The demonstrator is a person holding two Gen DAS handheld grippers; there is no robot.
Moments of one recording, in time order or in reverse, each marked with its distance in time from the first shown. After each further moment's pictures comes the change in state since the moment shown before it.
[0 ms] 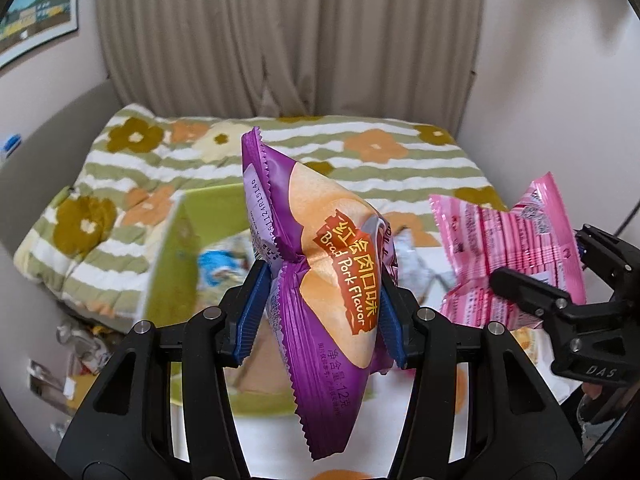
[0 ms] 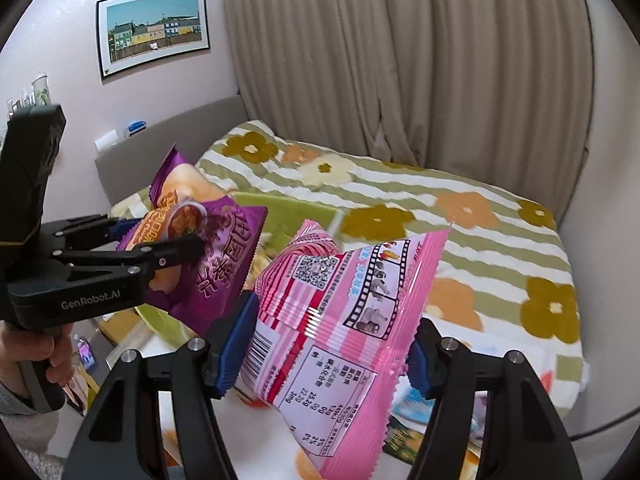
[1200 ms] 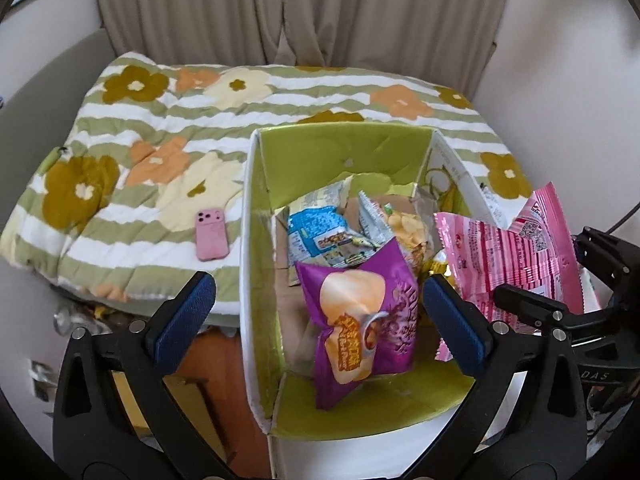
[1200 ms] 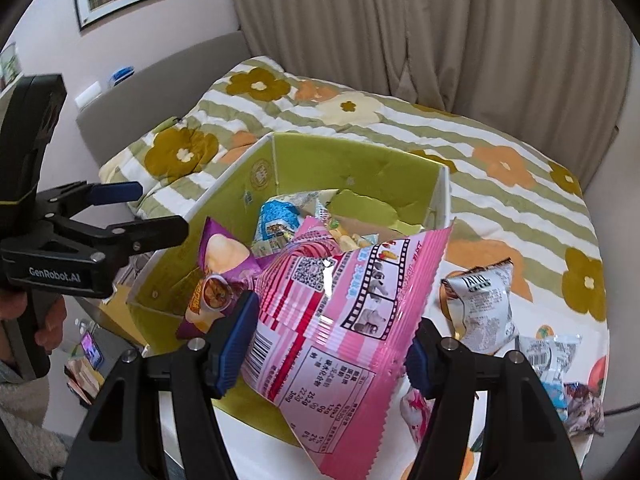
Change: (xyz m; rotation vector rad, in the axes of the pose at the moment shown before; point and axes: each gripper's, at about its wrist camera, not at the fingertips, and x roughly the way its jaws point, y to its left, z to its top) left arm 0.070 0.154 -0.017 -0.012 0.175 -0.065; right arm 0.134 0.107 0.020 0.001 0.246 -0.015
